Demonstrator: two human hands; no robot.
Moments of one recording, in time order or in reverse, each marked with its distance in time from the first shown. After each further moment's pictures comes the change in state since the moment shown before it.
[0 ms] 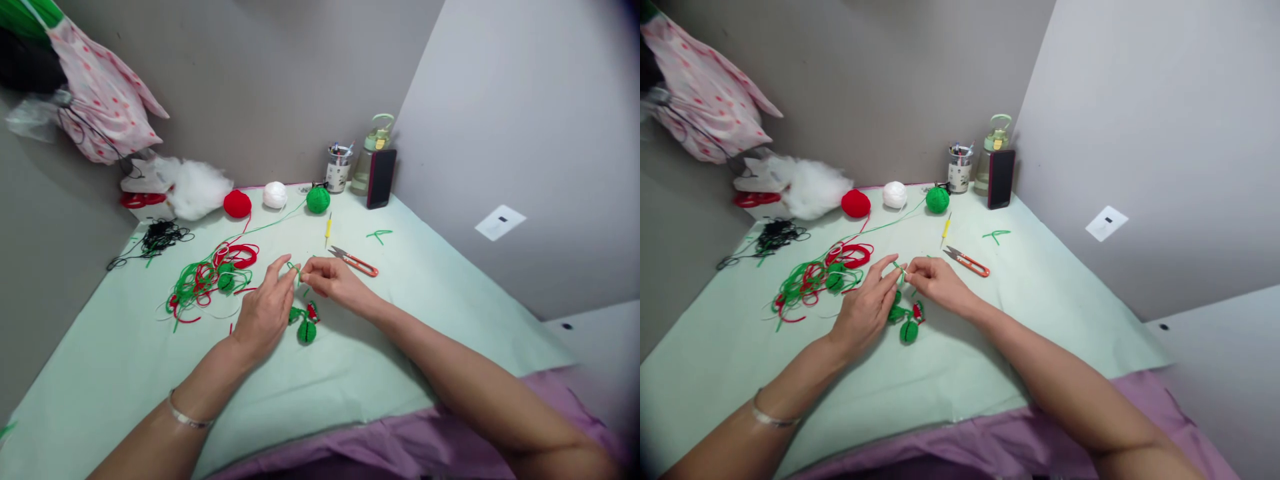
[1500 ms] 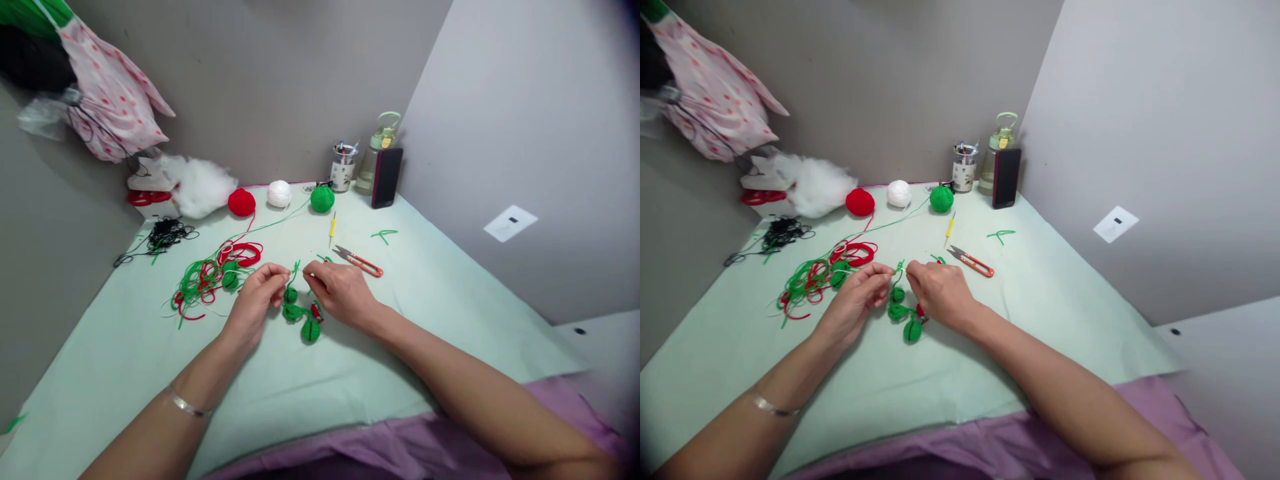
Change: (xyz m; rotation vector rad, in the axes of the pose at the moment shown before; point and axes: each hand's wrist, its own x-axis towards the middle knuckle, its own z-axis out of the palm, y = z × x) left_hand 0.015 0.000 -0.012 -1.288 -0.019 -0.709; right_hand -0.009 0.006 0.013 -1.068 0.259 -0.332
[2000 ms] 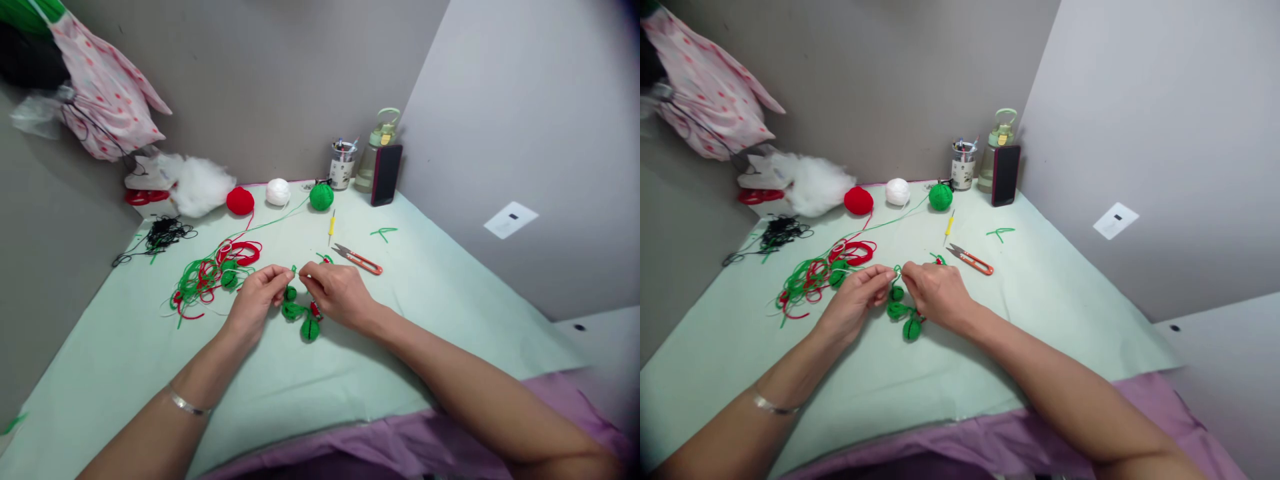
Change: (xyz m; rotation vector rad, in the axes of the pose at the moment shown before) left_hand 0.001 -0.003 -0.003 0.074 -0.059 0.036; right_hand -0.001 -0.005 -0.002 0.078 -0.035 0.002
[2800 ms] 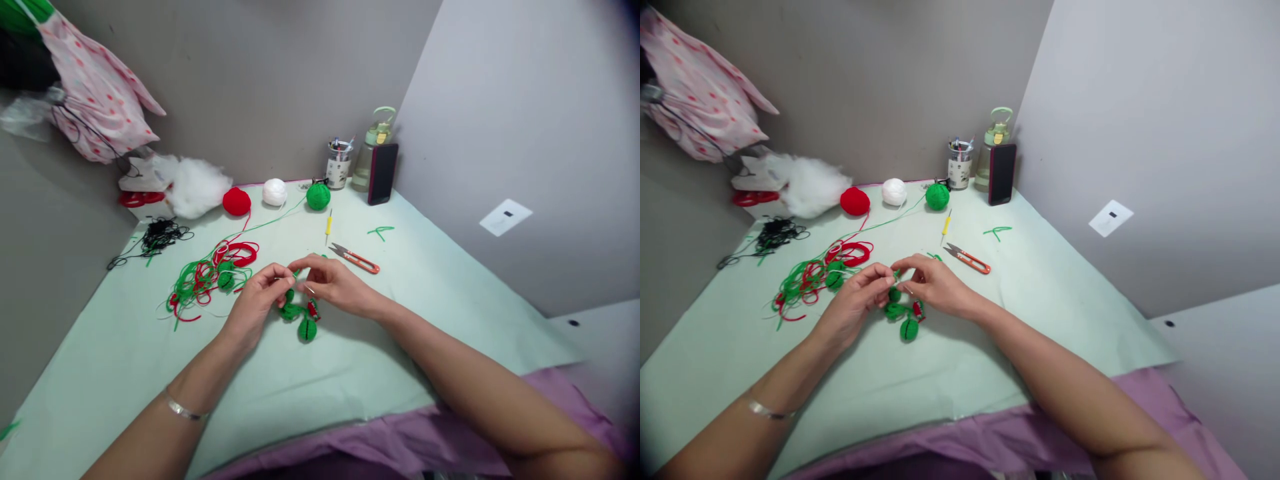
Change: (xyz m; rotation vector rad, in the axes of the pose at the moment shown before) left_hand -0.004 0.003 0.003 -0.013 -0.088 0.018; right_hand 0.009 0.011 -0.010 0.992 -0.238 0.182
